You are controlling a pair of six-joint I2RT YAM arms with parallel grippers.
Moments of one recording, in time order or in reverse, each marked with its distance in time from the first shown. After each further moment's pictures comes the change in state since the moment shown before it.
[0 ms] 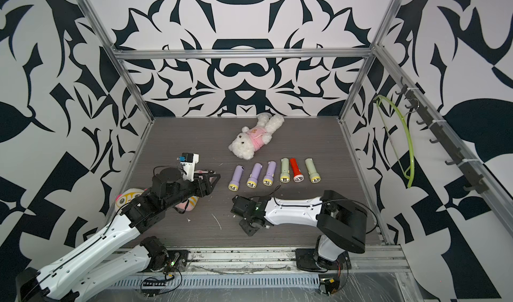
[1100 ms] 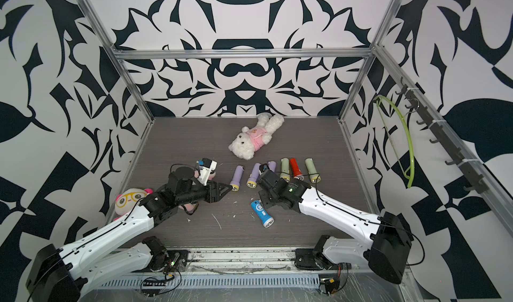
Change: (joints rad) left arm -0.008 0.197 -0.062 0.150 0.332 -0.019; right arm -0.267 -0.386 0.011 -0.217 0.186 0.066
